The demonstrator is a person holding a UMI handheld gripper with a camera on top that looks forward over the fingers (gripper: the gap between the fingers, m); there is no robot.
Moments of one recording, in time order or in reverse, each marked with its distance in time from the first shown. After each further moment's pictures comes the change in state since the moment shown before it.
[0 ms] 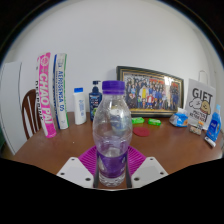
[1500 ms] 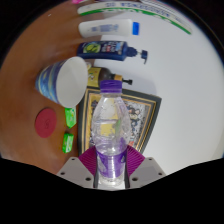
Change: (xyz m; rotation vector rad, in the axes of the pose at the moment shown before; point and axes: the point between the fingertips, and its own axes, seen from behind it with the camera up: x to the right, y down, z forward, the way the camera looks) arm 0.179 -0.181 0.186 -0.086 0.327 -1.693
